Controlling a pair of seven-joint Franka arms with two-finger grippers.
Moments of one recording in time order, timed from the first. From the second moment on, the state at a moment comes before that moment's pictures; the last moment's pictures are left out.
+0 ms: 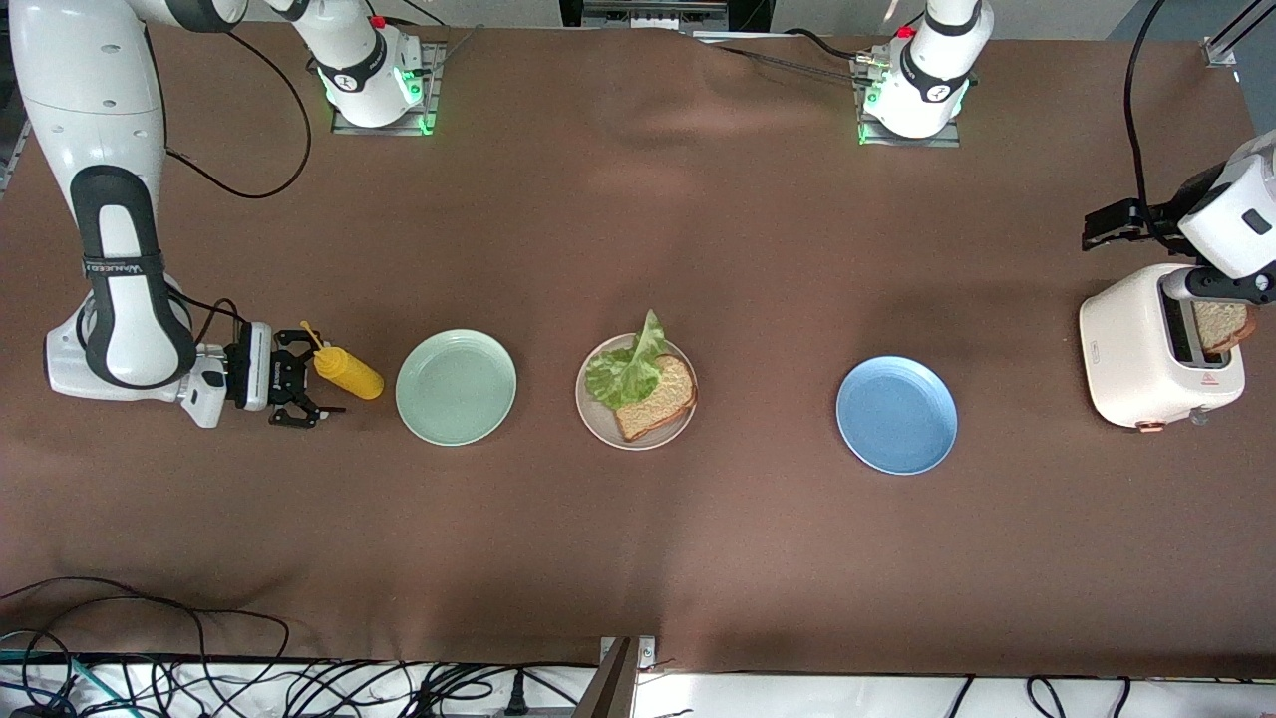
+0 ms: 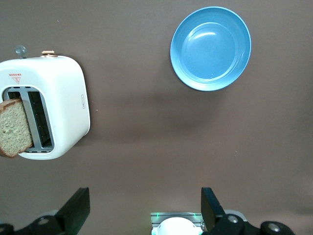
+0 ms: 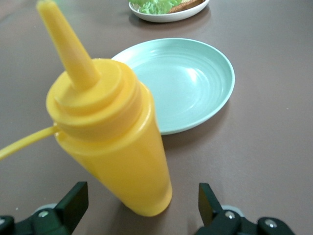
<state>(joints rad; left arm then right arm) 0.04 0.09 -0.02 -1.56 0.06 1.41 0.08 0.06 0.71 -0.28 -1.74 0.97 1.84 -2.33</state>
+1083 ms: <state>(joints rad) 0.05 0.09 -0.02 -1.56 0.06 1.41 0.08 0.08 0.70 -0.28 -1.72 1.01 1.80 -2.21</state>
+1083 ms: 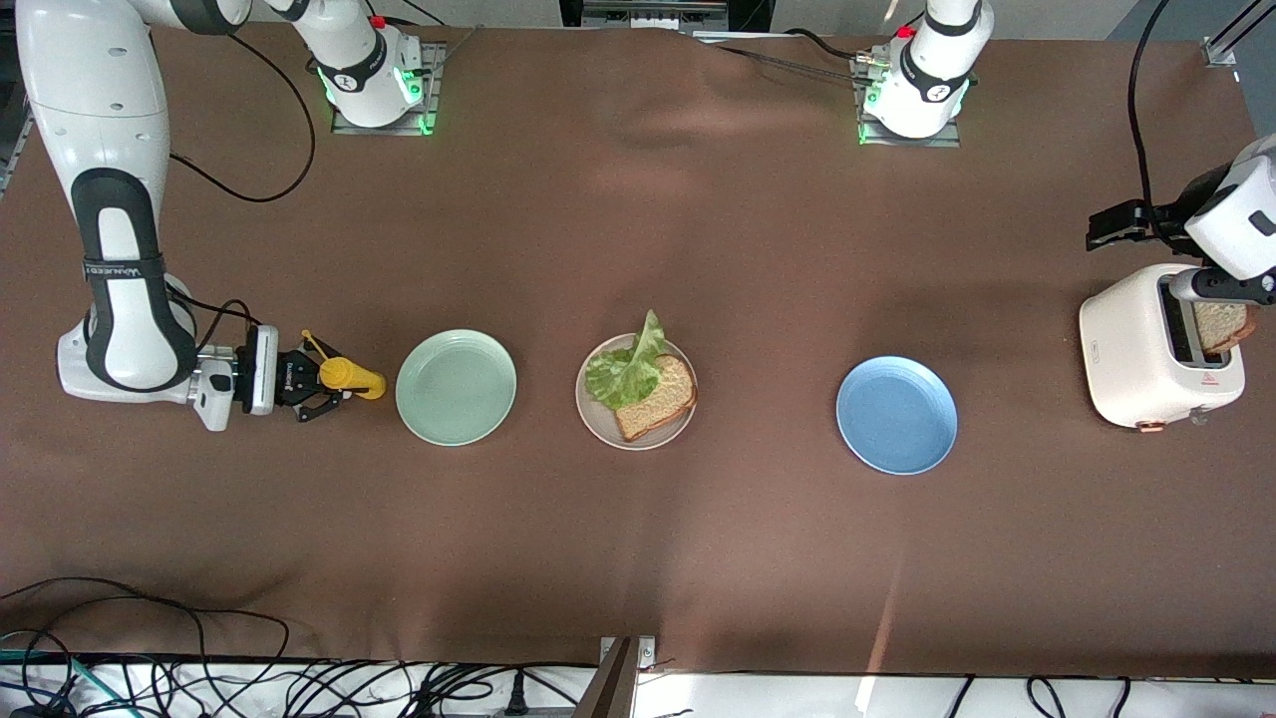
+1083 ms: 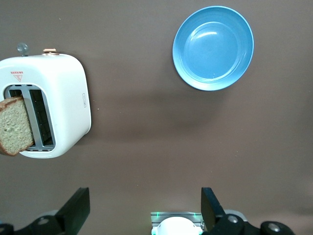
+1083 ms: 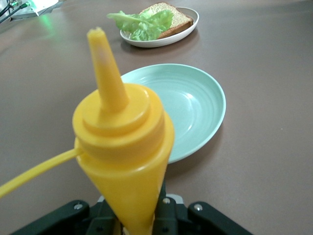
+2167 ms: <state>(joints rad) 0.05 0.09 -0.03 -1.52 0.05 1.41 0.06 0.38 0.54 -0.16 -1.44 0.07 1.80 -1.32</state>
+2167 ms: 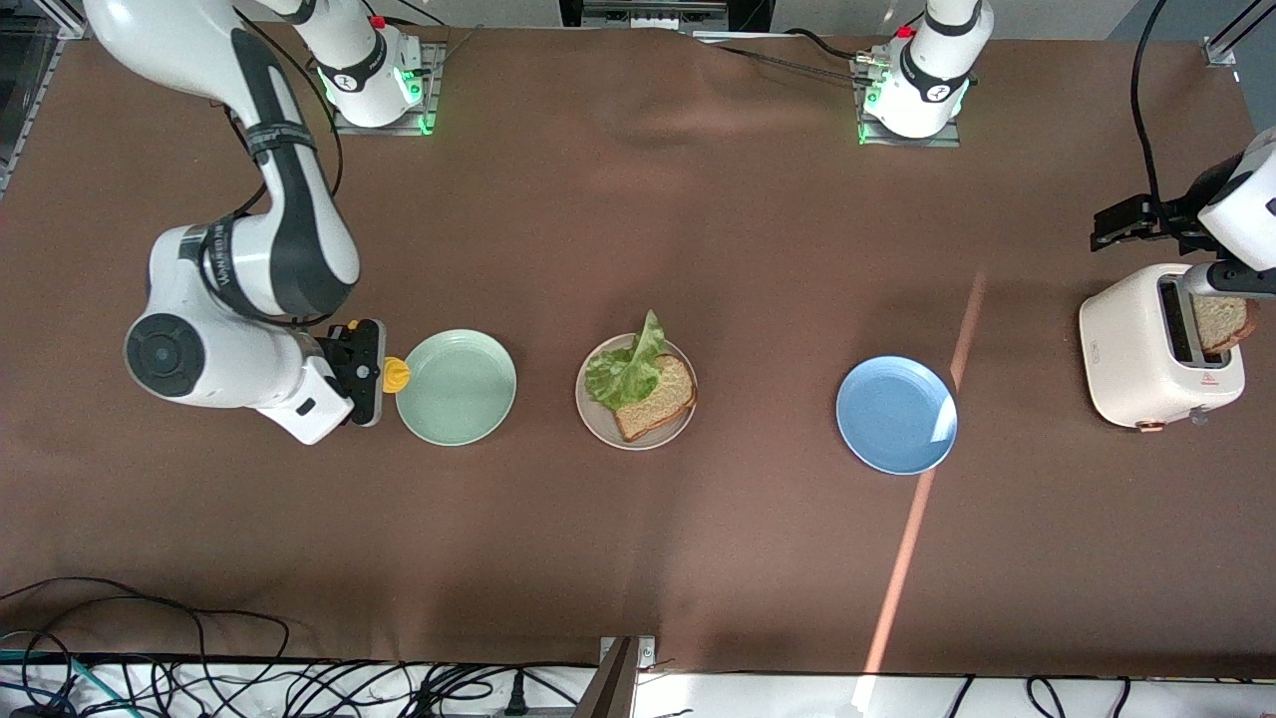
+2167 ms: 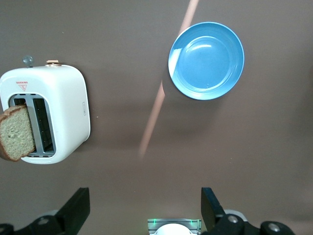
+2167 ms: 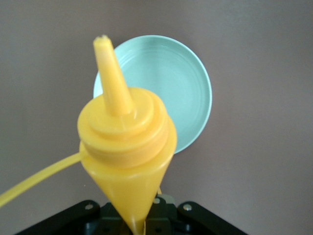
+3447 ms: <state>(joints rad) 0.04 0.09 -0.03 -1.52 0.04 1.41 0.06 0.94 0.77 -0.16 -1.29 -0.79 1.73 -0.62</state>
